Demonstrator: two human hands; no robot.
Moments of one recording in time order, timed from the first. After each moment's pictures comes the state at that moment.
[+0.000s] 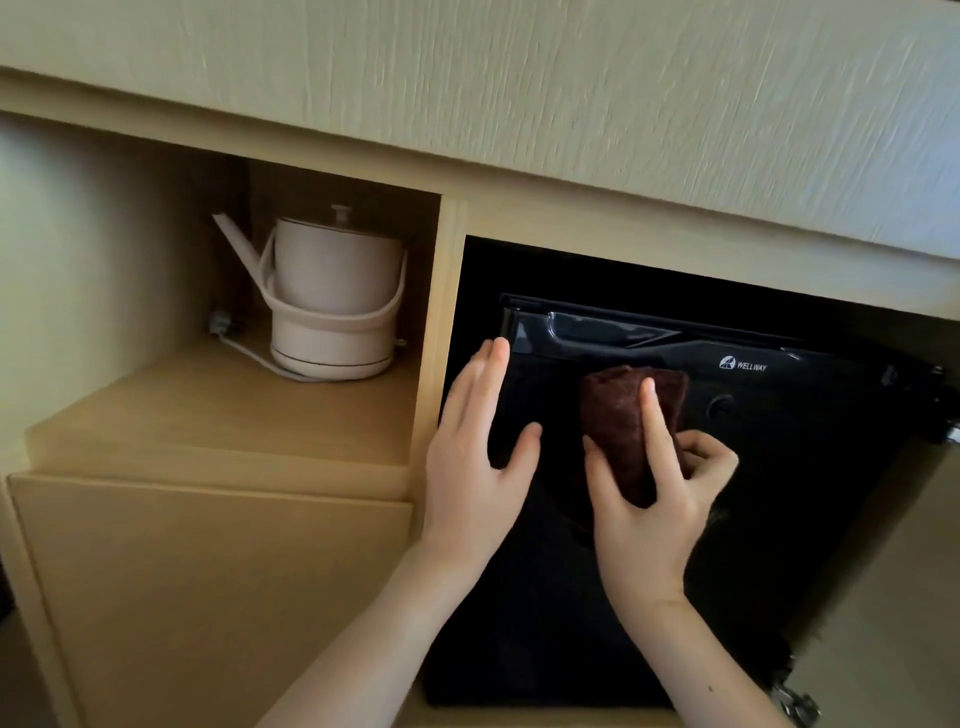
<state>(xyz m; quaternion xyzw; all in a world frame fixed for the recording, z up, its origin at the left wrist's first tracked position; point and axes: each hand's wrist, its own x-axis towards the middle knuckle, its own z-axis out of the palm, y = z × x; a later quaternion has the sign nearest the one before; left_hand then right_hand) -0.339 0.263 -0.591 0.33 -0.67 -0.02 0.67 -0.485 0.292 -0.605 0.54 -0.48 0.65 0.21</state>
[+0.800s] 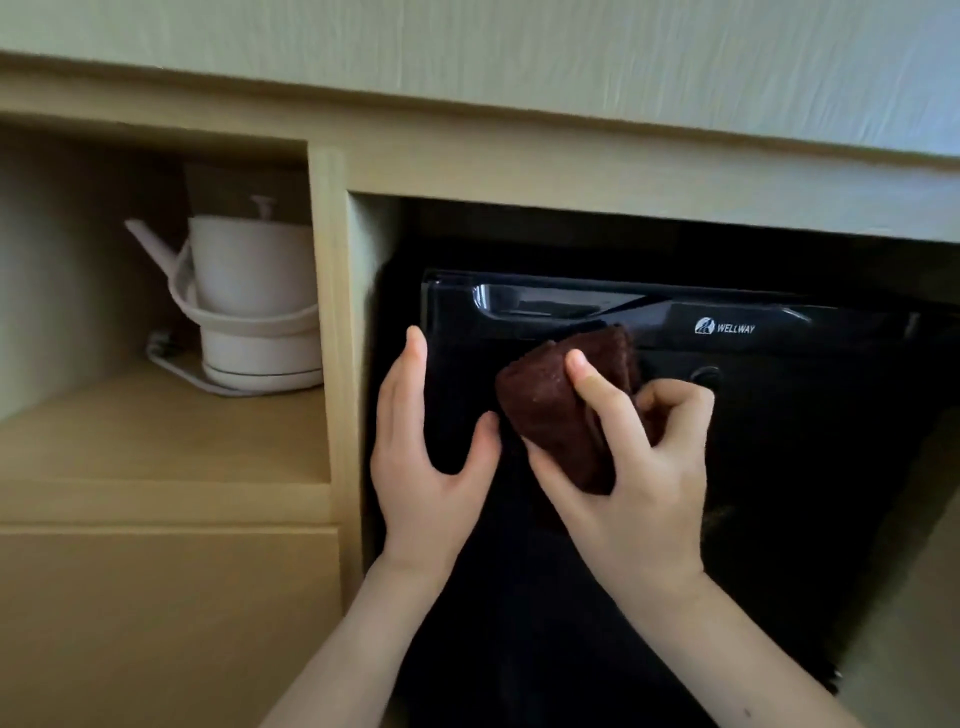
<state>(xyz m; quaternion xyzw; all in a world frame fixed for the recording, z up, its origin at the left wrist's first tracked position) -0.366 0.233 -0.606 0.30 -0.61 0.02 0.74 -0.516 0.278 -0.588 0.63 -0.44 0.57 0.29</state>
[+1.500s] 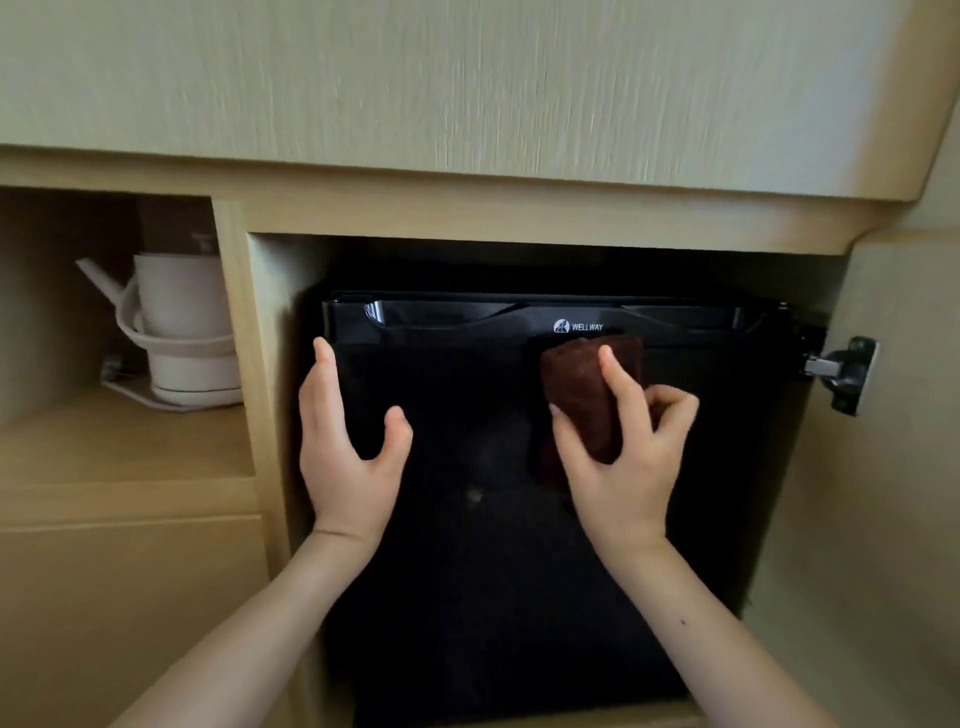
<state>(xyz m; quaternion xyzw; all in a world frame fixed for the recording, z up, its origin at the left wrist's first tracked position) -0.373 0.234 -0.604 0.37 -0.59 0.05 0.72 -0.588 0.289 -0.595 0.54 -0.46 0.66 0.24</state>
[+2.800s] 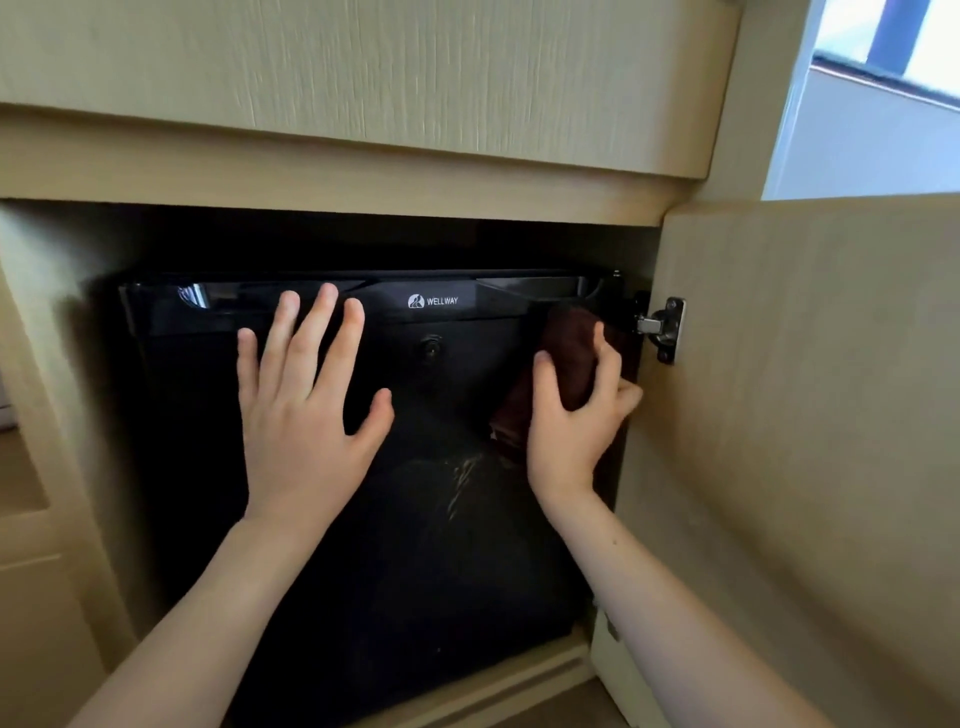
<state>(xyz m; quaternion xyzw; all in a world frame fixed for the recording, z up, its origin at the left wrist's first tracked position) -0.434 0.252 -0.574 0.37 -0.71 0.28 0.54 -0.639 0.293 -0.591 0.35 -0.48 0.80 0.07</state>
